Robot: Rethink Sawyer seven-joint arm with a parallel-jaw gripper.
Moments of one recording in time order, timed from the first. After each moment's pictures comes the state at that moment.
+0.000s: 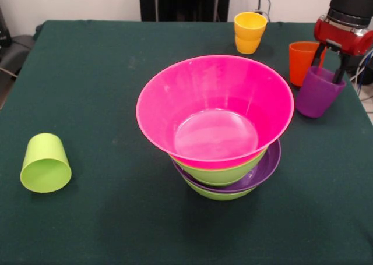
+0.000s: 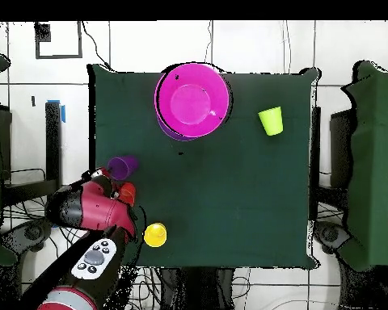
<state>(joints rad) 0.50 -0.39 -0.29 1.76 0.65 0.09 2.50</state>
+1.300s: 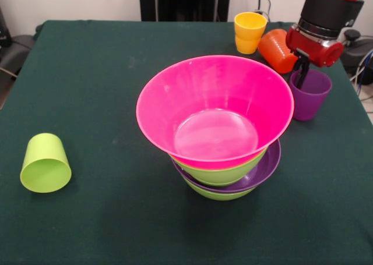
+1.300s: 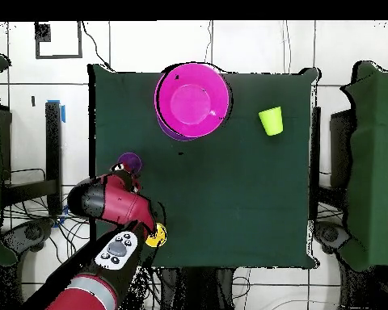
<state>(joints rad) 0.43 -0.36 -0.32 1.76 0.66 0.08 2.50</state>
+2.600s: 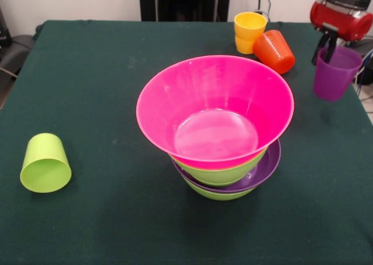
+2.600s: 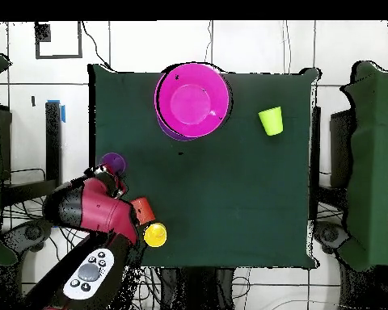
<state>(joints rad) 0.53 -0.45 -0.39 1.76 0.66 0.16 2.50</state>
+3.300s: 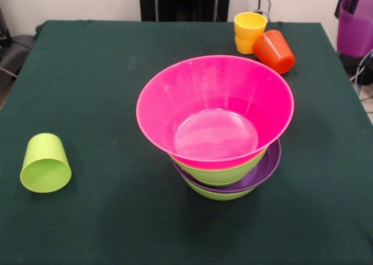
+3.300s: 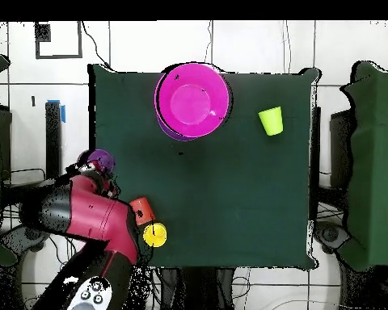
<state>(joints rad) 0.52 -0.64 -0.45 1.76 0.63 0.41 2.50</state>
